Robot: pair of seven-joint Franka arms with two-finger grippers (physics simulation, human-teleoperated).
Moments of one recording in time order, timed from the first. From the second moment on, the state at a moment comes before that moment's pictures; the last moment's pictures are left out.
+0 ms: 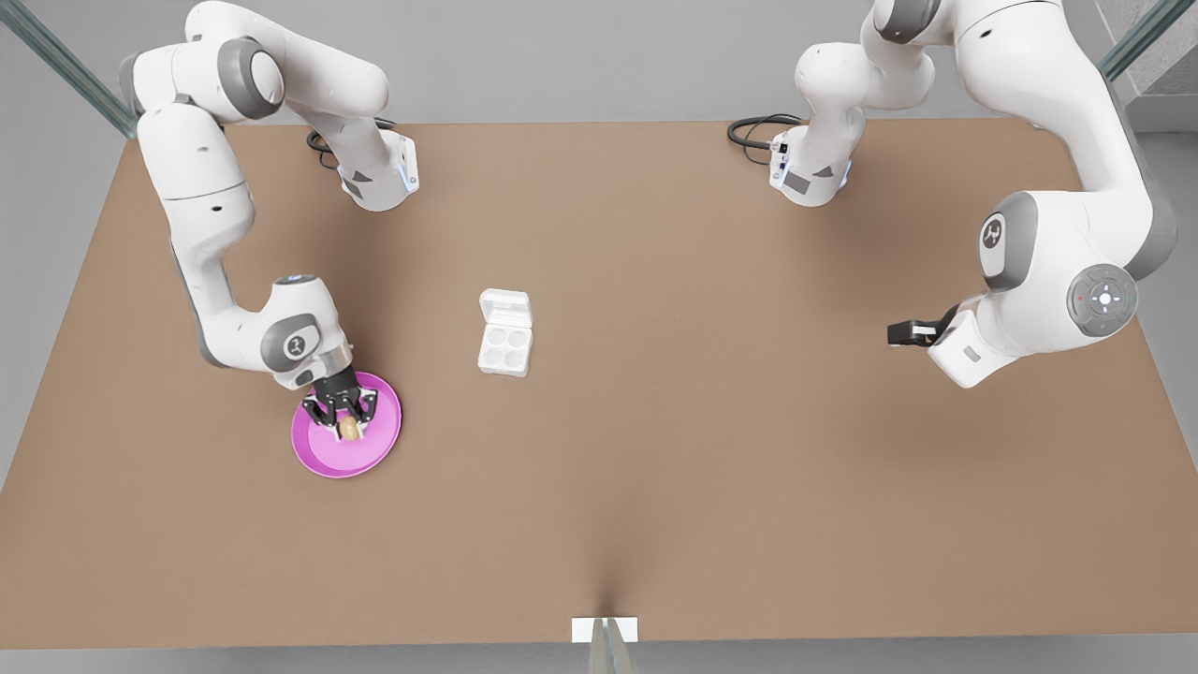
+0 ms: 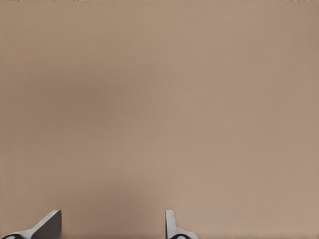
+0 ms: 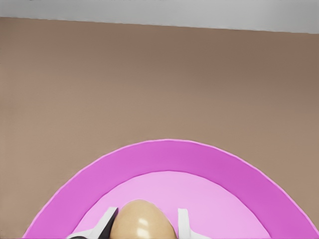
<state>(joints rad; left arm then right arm) -0.15 0.25 0.12 -1.48 -0.03 1.47 0.03 -0.23 0.55 0.26 -1.94 -2.88 3.14 2.70</state>
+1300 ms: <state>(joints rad) -0.15 0.25 0.12 -1.48 -0.02 1.36 0.02 -0.53 0.70 1.34 -1.84 -0.62 2.07 2.08</state>
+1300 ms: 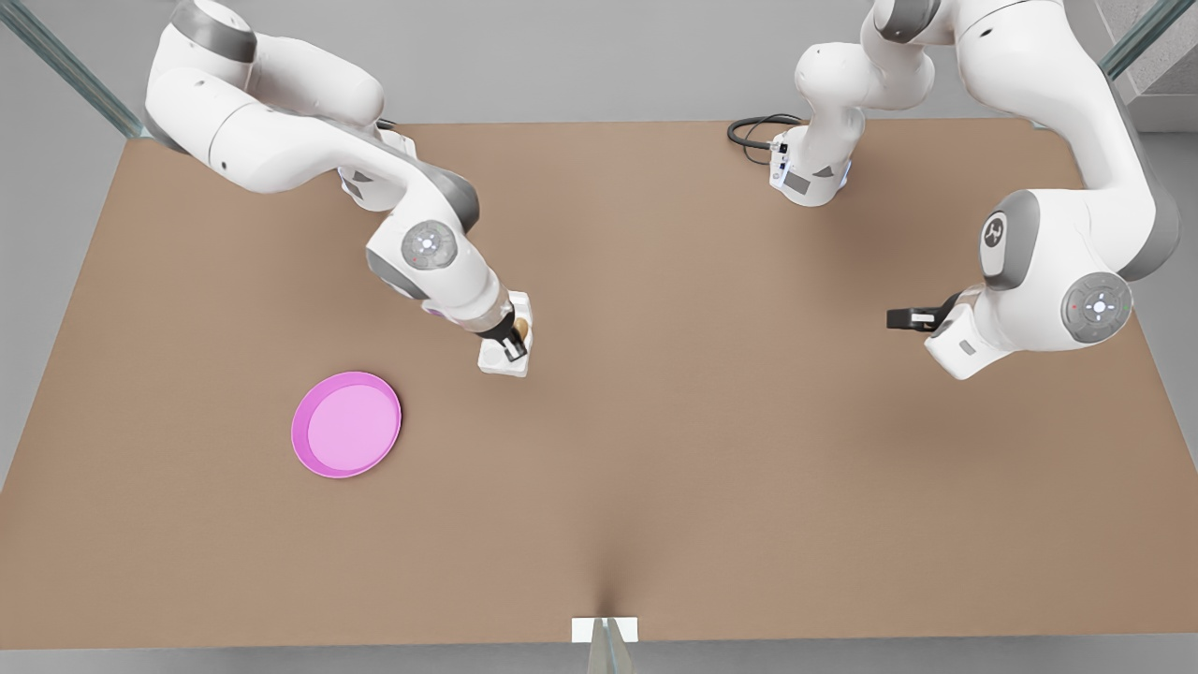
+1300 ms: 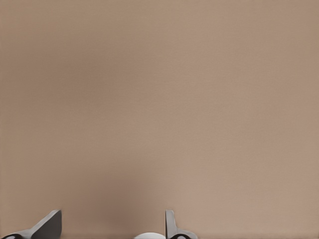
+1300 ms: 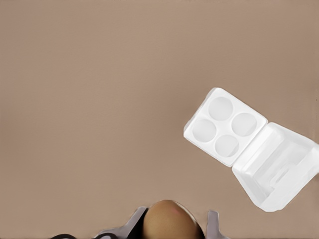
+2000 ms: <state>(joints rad) -0.15 0.25 0.12 -1.48 -0.02 1.35 0.02 -0.31 0.72 1.03 -1.94 -0.63 2.07 1.93</state>
